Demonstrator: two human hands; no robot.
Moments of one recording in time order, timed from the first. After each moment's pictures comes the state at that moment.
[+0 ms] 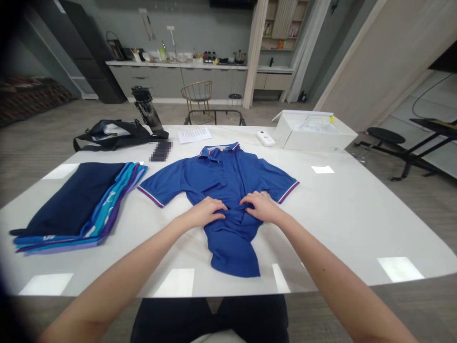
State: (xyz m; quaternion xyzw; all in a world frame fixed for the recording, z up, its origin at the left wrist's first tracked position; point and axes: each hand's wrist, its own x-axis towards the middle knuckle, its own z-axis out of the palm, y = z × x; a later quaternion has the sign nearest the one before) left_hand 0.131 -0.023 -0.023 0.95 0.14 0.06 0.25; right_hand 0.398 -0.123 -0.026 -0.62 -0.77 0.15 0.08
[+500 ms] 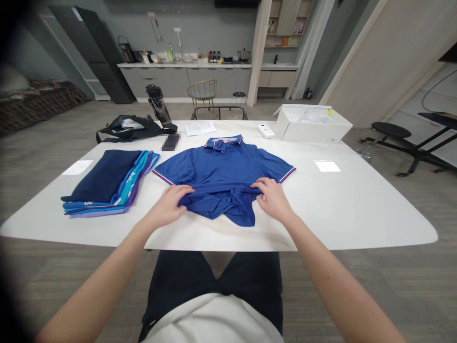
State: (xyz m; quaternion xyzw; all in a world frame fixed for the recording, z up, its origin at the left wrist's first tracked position) left_hand -0.007 -0.081 0.003 0.92 0.35 0.12 0.12; right_hand 0.375 -0.215 -0.008 -0.70 -0.69 0.00 0.19
